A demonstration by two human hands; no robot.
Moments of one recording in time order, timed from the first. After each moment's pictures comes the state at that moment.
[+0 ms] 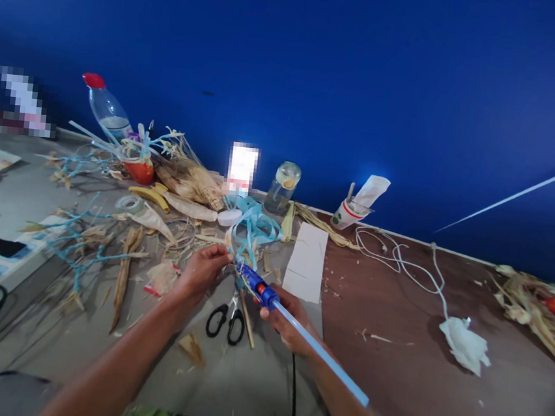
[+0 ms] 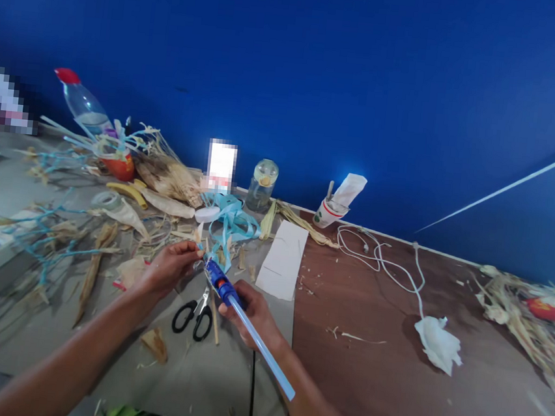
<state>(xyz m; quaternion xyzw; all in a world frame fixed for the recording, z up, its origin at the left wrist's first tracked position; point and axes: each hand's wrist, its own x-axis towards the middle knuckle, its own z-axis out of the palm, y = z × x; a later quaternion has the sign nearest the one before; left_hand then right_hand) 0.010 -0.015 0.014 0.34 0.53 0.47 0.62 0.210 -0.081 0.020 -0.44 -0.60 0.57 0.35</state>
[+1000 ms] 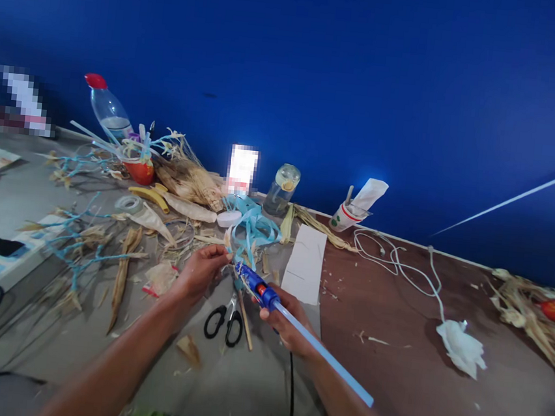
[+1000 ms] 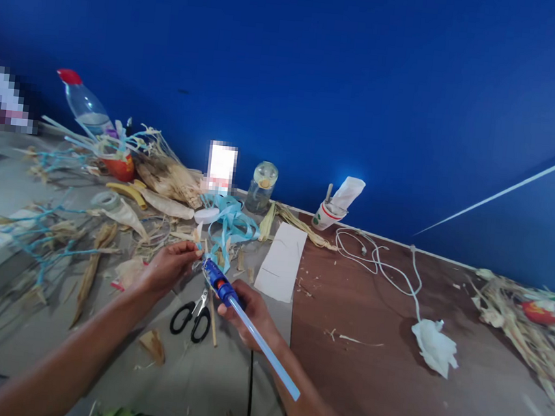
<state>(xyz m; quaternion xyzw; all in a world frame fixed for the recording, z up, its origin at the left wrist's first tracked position) 0.007 -0.014 0.012 0.37 0.52 0.48 0.60 0.208 -0.079 0.026 -0.43 -0.59 0.59 0.35</state>
